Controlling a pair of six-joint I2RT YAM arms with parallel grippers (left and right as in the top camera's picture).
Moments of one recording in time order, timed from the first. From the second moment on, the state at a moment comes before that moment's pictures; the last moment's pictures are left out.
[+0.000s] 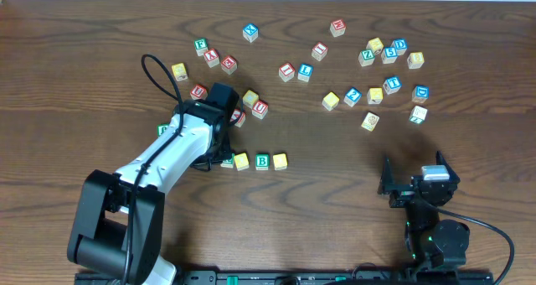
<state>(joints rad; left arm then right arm) -0.35 1.71 1.06 -0.91 -0.18 -0.54 0.03 0.01 0.01 -0.07 0.00 -0.07</state>
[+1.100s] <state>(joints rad) -0.35 1.71 1.00 -0.81 -0.05 -0.36 0.03 0.01 0.01 -0.07 0.00 -0.07</state>
